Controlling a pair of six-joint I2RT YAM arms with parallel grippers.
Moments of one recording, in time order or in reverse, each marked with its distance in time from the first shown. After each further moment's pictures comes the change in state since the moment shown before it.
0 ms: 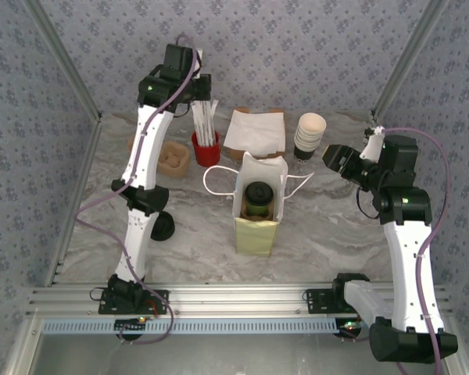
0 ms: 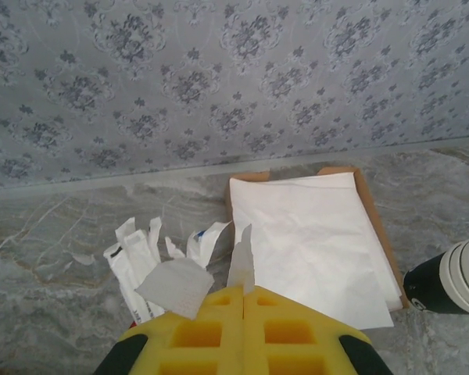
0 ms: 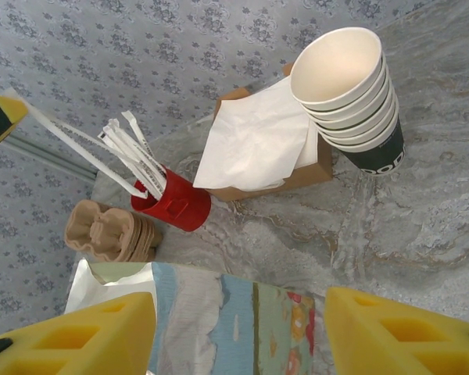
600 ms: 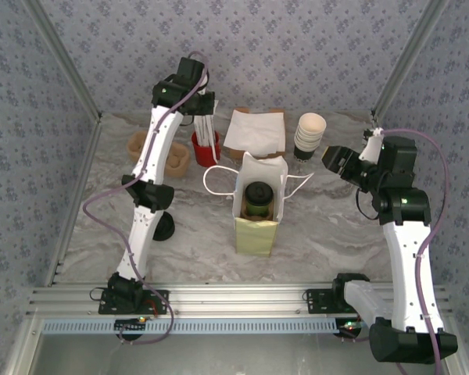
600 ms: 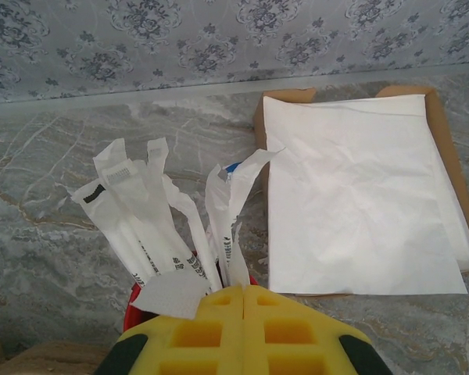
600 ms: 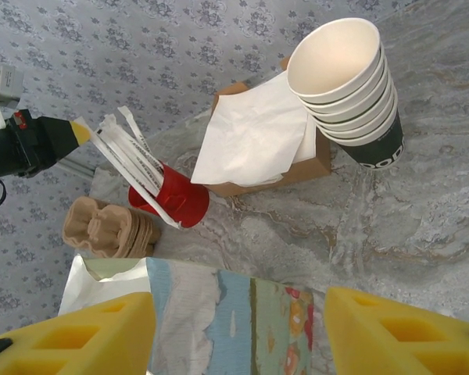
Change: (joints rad) left arm 0.007 0.124 0.000 -0.077 -0.007 0.000; right arm 0.000 -0.004 -0.017 0.000 -0.001 0.000
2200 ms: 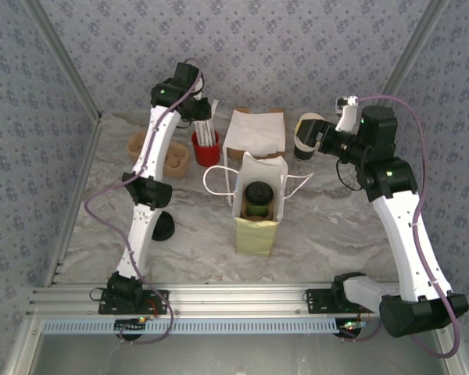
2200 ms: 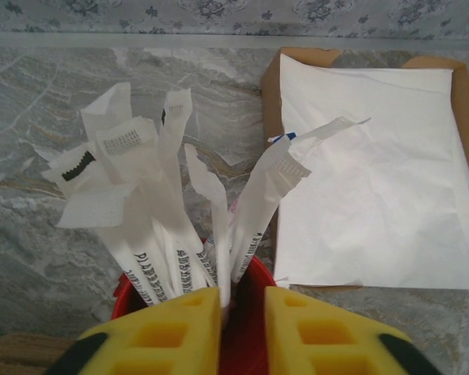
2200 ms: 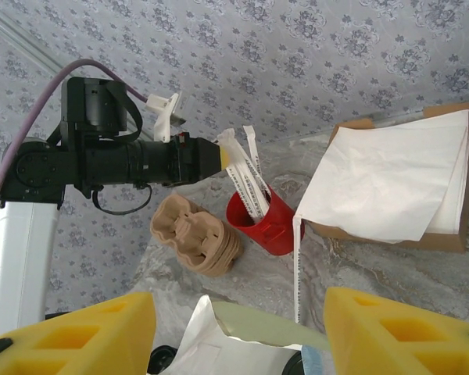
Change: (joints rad) left arm 0.048 0.068 0.000 -0.025 0.103 -0.056; right arm 0.213 0.196 0.186 0.202 -0.039 0.029
